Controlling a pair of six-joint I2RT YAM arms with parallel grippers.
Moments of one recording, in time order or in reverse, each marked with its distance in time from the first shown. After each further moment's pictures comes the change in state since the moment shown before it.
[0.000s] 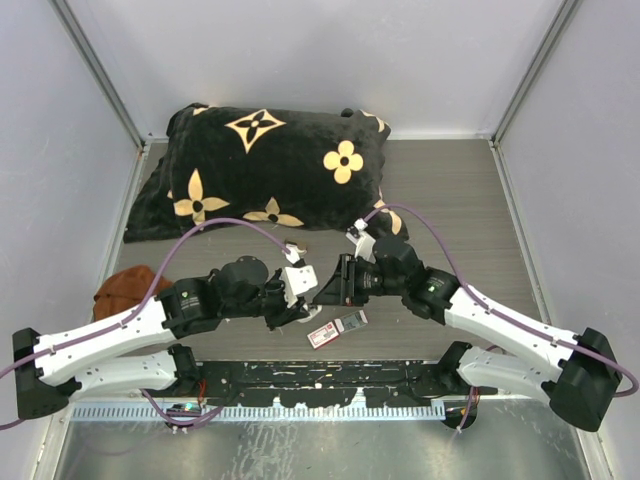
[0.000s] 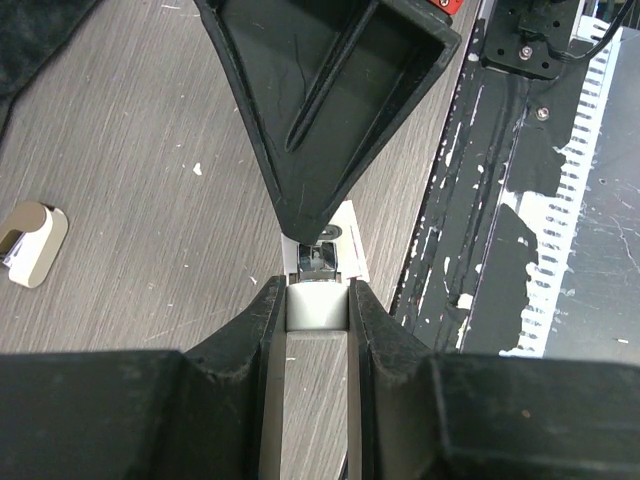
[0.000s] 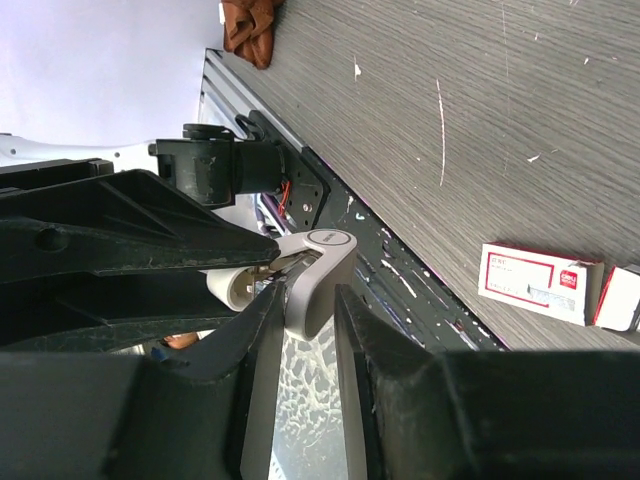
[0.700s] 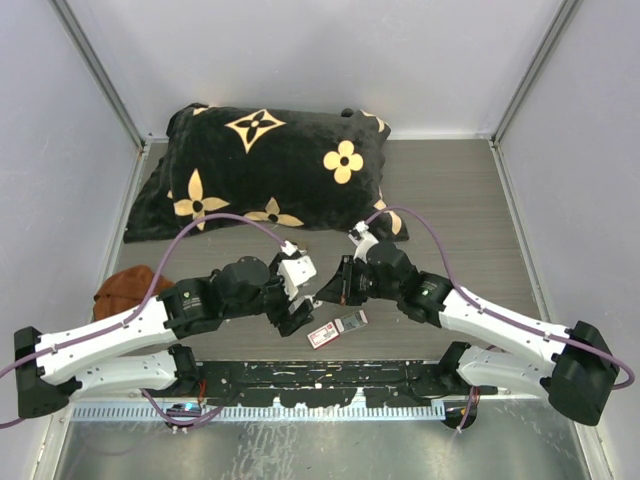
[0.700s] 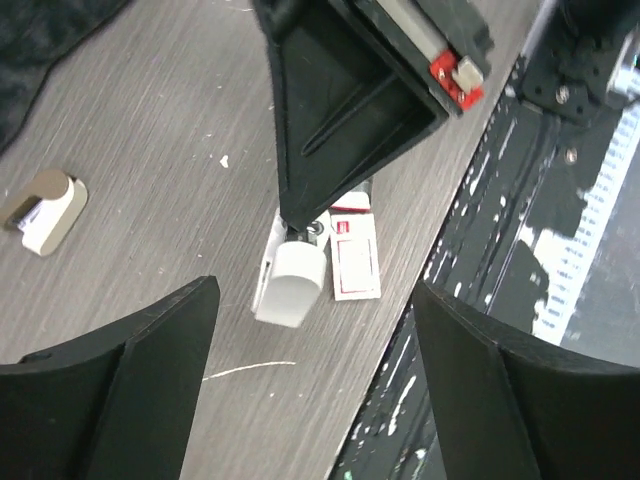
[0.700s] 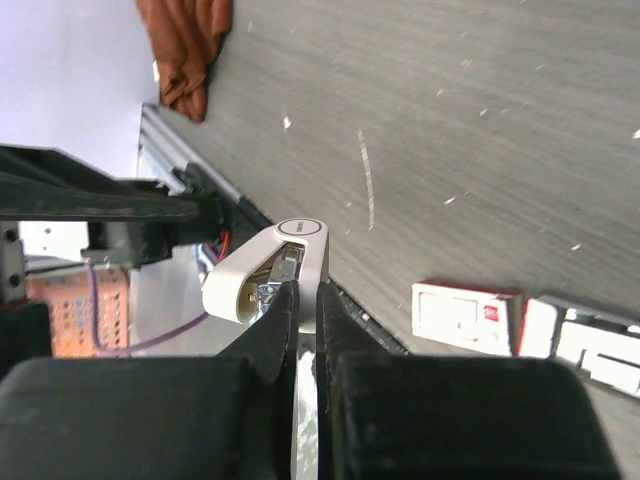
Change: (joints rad) left arm 0.000 0.011 -0.002 0.007 -0.080 -0.066; right arm 0.037 0.033 -0.020 0.018 0.171 -0.040
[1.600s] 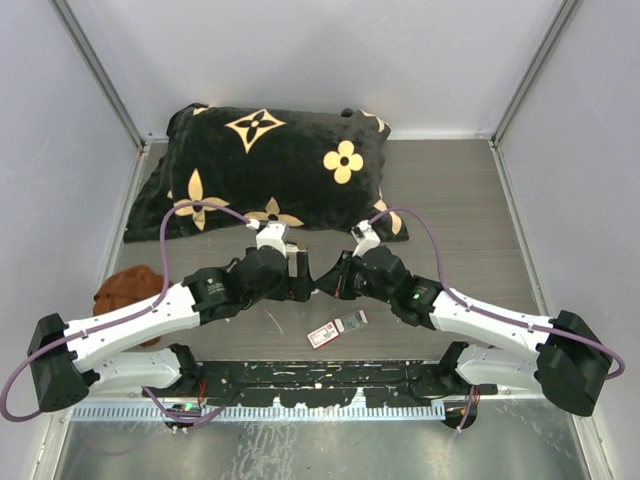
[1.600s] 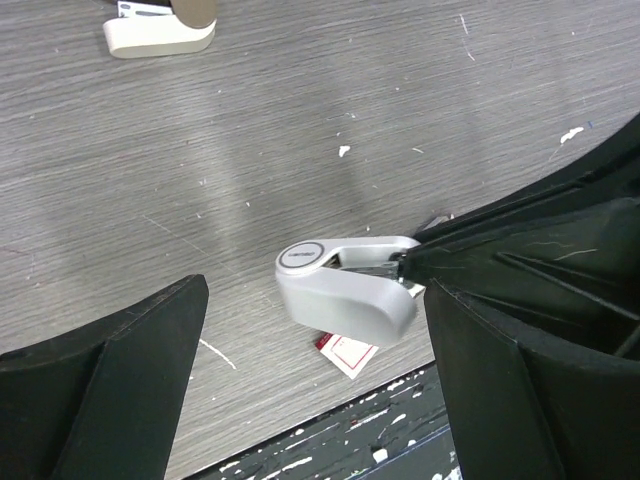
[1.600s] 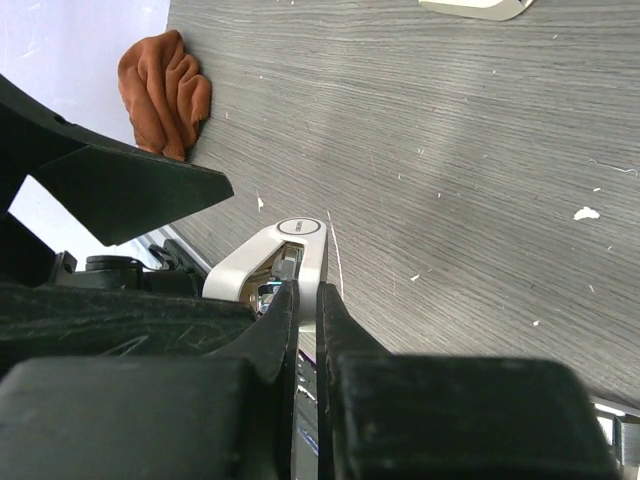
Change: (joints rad) left arm 0.089 0.158 0.011 -0.016 -0.376 -0.741; right arm 0.026 0.068 -0.084 0.235 0.212 0.007
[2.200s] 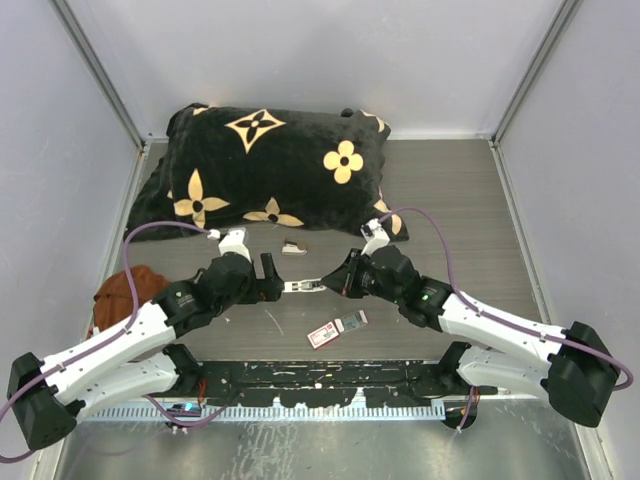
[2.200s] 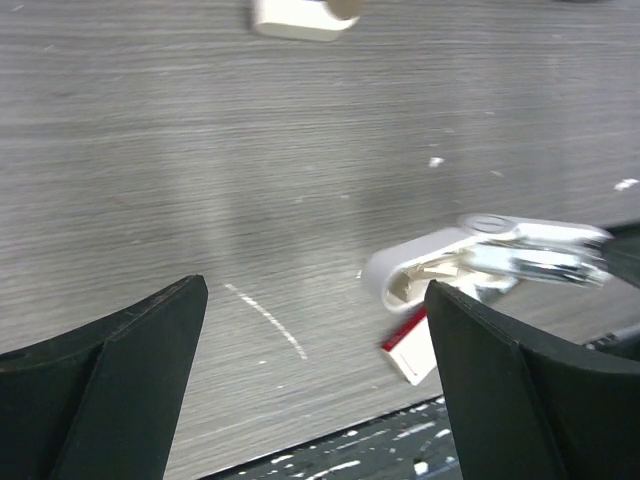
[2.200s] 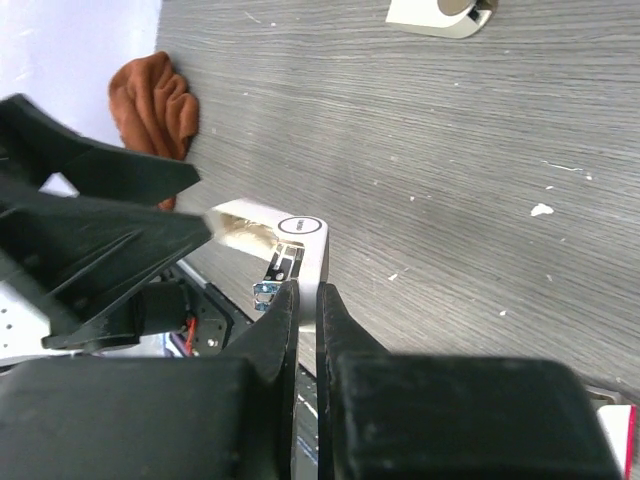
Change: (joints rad) left arm 0.158 -0.229 -0.185 -0.011 0.032 -0.035; right arm -0.022 -0.062 -0.010 -0.061 0.028 -0.011
